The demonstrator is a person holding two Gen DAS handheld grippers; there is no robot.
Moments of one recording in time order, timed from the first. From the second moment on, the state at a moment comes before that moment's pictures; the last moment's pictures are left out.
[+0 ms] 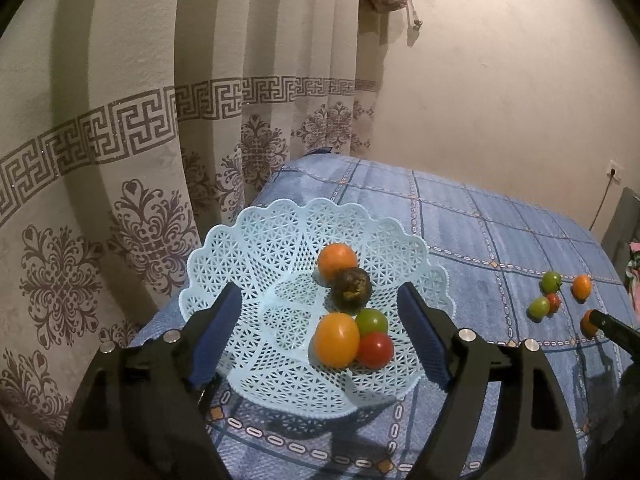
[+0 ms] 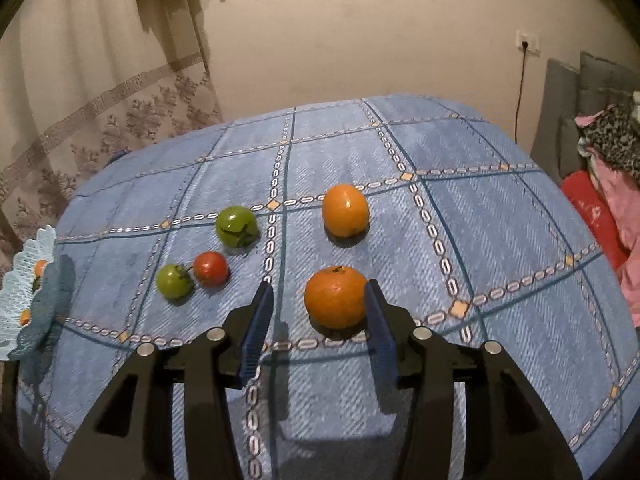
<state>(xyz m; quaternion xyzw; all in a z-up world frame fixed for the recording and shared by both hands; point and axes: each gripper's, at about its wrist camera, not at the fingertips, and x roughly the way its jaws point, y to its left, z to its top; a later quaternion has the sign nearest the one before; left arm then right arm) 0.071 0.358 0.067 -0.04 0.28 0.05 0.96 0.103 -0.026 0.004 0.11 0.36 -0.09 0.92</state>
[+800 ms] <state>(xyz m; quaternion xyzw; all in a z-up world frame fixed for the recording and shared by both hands) 0.069 0.368 0.074 -0.06 0.28 0.06 0.96 0.112 0.010 0.015 0.09 0.37 -0.05 0.92</state>
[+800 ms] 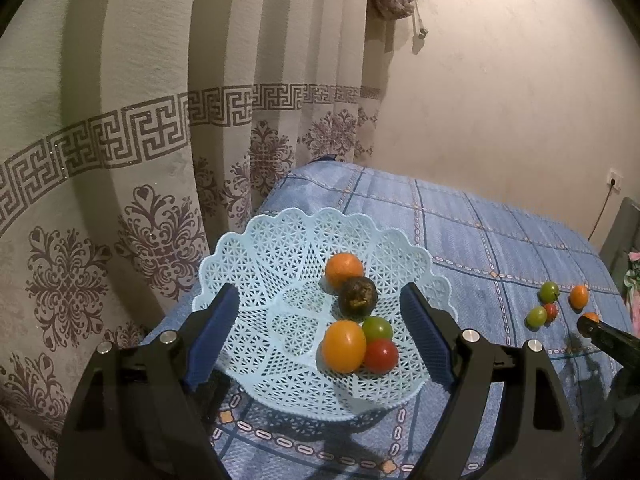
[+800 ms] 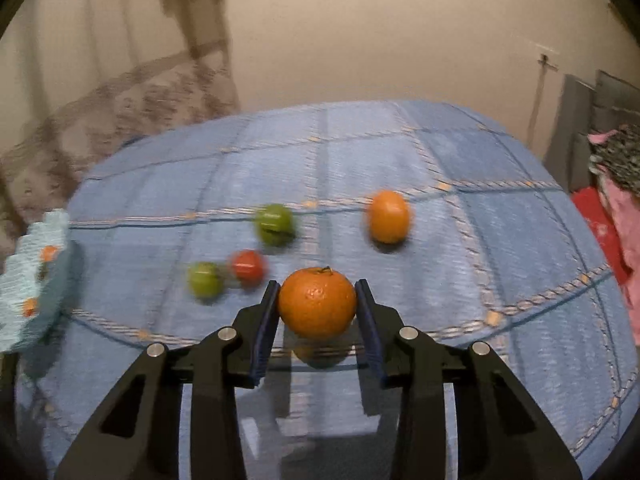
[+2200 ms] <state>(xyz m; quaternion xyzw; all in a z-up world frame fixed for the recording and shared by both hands) 0.064 0.414 0.091 -0.08 0.26 0.10 0.96 0.129 0.214 0.064 0.07 0.35 0.18 0.92</state>
